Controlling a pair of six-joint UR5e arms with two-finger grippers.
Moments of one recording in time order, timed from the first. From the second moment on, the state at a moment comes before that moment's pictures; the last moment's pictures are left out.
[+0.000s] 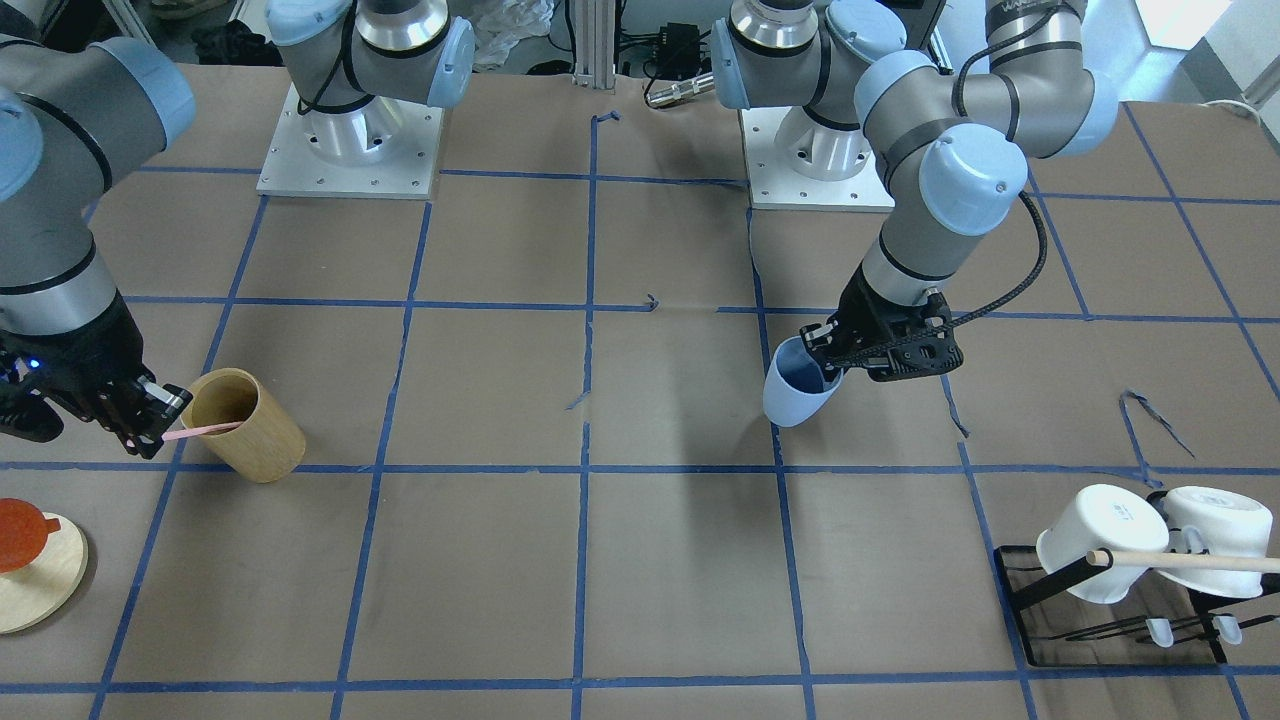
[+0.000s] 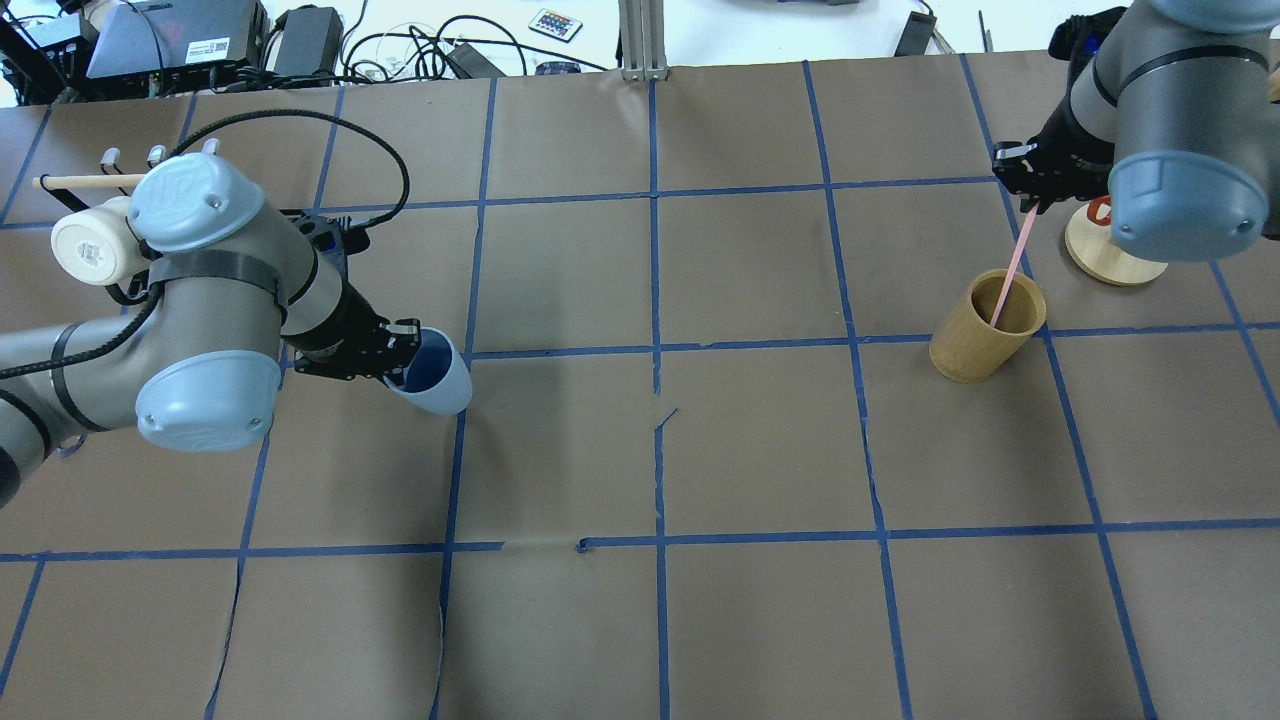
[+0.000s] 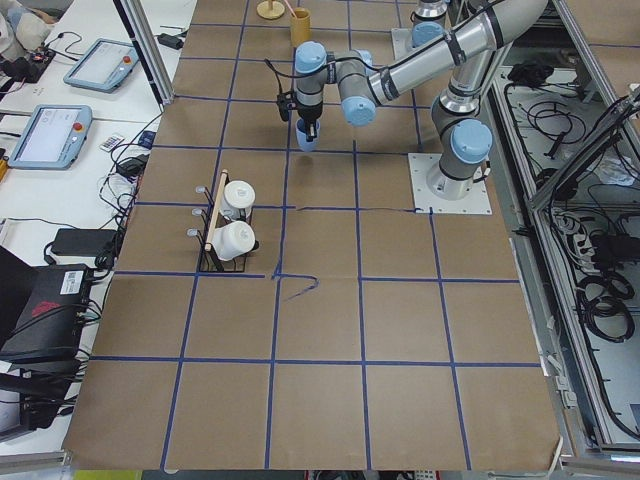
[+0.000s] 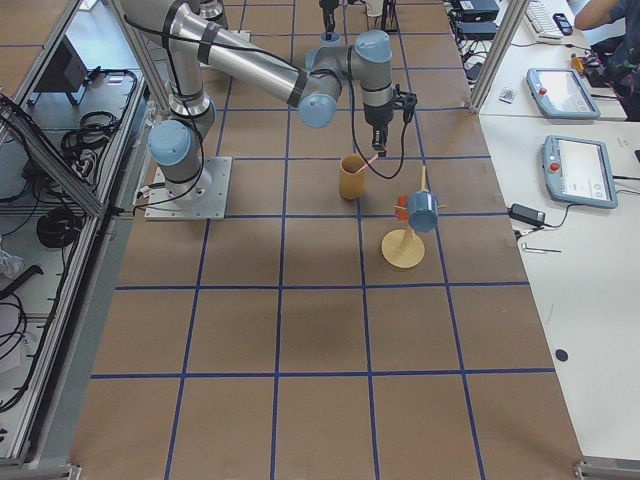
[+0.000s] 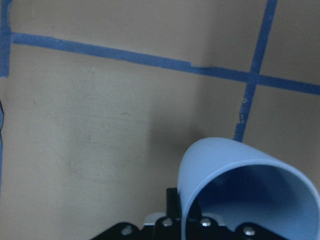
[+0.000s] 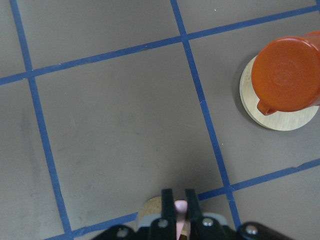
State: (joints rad) left arm -1.50 -1.65 -2.03 -1.00 1.51 -0.11; right arm 1.34 -1.40 1.78 -2.20 -1.63 0.01
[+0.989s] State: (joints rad) left arm -1.83 -1.96 -1.66 -0.93 1.51 -0.50; right arm 1.37 -1.50 1.69 -2.15 -1.61 0.01
